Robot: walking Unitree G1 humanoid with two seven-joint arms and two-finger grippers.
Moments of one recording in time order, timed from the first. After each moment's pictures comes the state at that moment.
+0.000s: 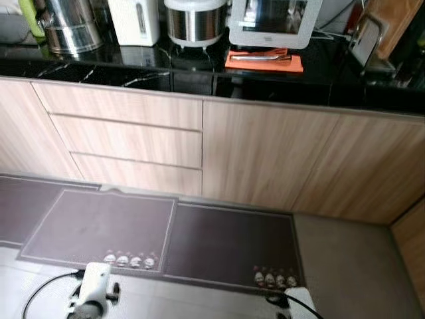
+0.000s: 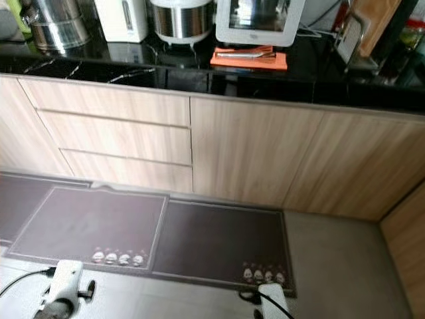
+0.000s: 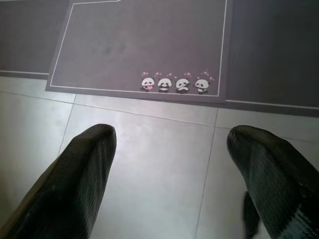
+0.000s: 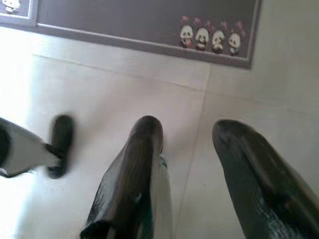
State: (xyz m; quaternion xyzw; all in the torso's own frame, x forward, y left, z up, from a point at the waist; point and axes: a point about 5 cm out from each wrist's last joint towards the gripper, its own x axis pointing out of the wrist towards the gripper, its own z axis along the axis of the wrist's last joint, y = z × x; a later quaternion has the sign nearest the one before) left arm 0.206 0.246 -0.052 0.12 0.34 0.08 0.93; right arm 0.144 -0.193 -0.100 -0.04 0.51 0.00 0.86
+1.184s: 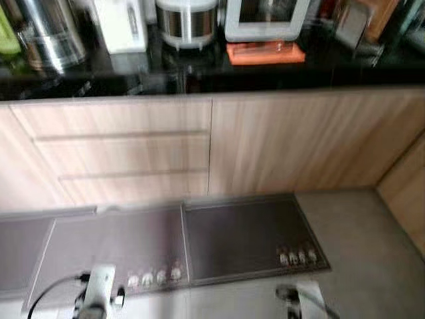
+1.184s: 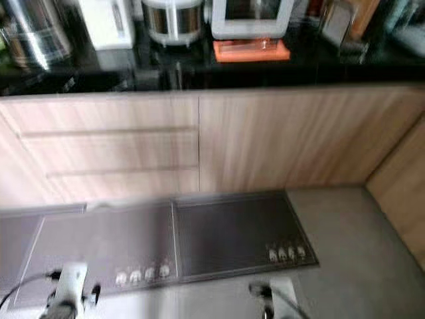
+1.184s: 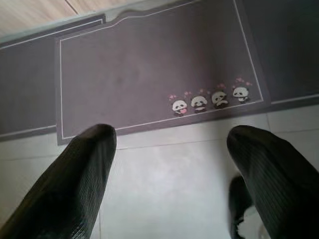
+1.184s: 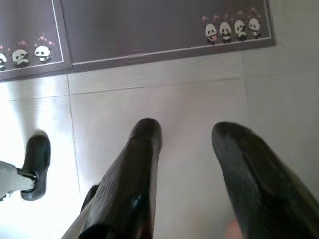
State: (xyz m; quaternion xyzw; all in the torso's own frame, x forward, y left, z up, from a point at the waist) left arm 0.205 0.250 -0.052 0.12 0.34 0.08 0.93; right arm 0.187 -0.208 -0.080 -0.04 0.47 -0.01 0.88
